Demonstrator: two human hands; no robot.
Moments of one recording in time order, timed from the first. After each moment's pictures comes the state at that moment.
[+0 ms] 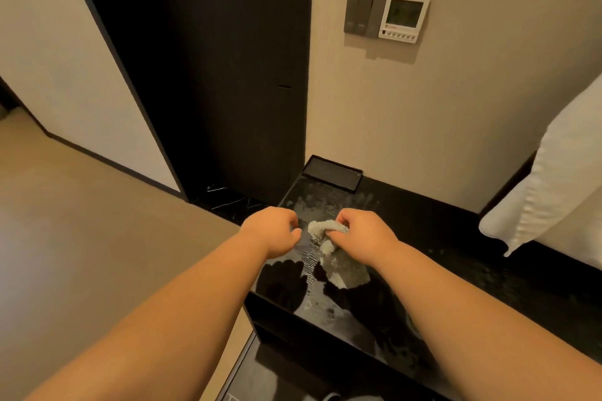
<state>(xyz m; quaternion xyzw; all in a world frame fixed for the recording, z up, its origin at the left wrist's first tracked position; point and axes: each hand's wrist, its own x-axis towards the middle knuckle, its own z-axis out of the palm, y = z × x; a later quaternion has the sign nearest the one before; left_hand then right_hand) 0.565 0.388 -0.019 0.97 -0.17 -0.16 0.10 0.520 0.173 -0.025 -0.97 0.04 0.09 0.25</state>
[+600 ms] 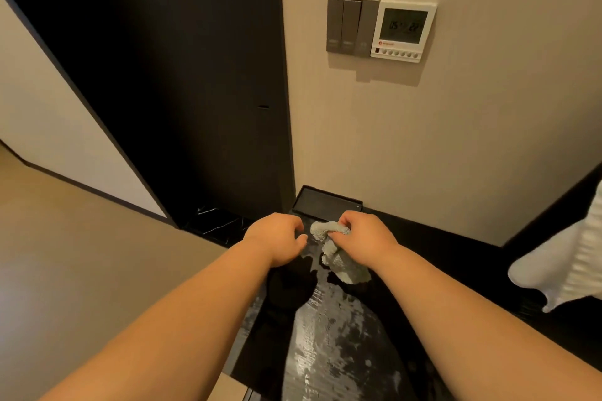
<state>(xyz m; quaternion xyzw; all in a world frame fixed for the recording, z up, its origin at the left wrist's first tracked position) 0.721 0.331 -0.028 0.96 -0.20 -0.18 0.09 0.671 0.122 -0.046 -0.95 0.09 0.08 0.29</state>
